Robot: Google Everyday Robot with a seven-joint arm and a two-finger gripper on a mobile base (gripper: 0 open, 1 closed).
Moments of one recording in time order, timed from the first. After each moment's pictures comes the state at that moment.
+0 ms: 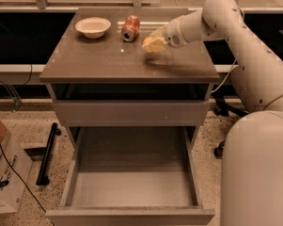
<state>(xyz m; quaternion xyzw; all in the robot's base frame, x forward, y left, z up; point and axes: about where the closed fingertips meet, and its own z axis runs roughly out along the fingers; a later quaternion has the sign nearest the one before) 0.806 -0.060 0.870 -0.49 0.72 0.19 0.46</state>
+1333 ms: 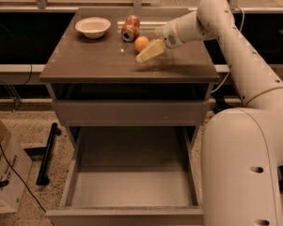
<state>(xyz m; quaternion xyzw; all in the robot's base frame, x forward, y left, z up) 0.817 -0.047 0.850 -0.49 0.73 0.23 0.43</state>
